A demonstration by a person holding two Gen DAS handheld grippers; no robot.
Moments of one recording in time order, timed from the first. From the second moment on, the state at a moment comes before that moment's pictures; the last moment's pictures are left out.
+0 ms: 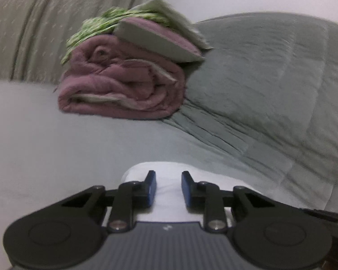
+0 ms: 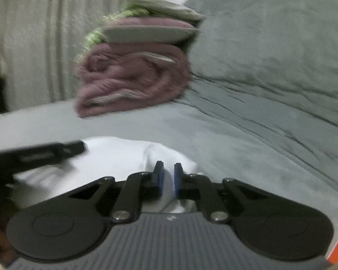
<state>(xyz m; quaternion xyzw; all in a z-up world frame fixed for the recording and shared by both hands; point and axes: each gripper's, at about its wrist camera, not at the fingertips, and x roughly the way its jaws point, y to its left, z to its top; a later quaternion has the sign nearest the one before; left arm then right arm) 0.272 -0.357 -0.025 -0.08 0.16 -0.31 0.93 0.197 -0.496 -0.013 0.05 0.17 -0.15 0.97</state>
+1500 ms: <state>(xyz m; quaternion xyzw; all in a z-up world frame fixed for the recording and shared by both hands) 0.119 -0.251 0.079 -0.02 0.39 -0.27 0.88 0.010 -0.442 0.090 0.21 0.24 -0.20 0.93</state>
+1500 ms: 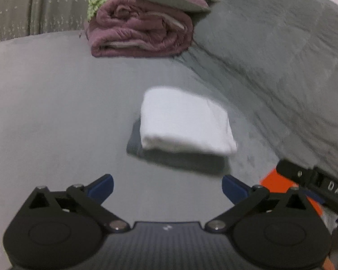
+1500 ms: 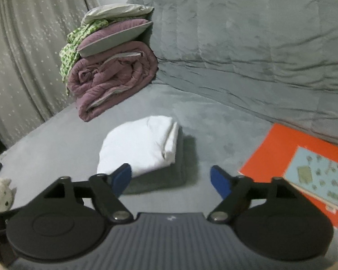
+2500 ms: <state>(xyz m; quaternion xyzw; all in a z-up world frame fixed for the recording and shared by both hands) 0.079 -0.190 0.012 0.10 0.39 -0.26 0.88 0.035 -0.360 0.034 0.10 0.30 -0.29 0.90</state>
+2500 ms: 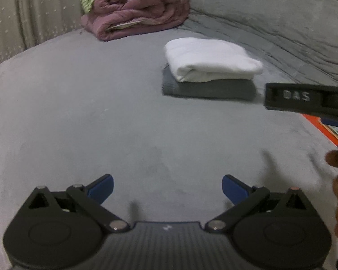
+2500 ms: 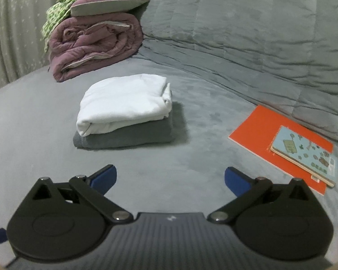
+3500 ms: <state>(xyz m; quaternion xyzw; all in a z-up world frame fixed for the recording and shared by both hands) 0.084 -0.184 0.013 0.08 0.39 -0.27 0.87 0.030 -0.360 0.032 0.11 0.30 -0.30 0.90</state>
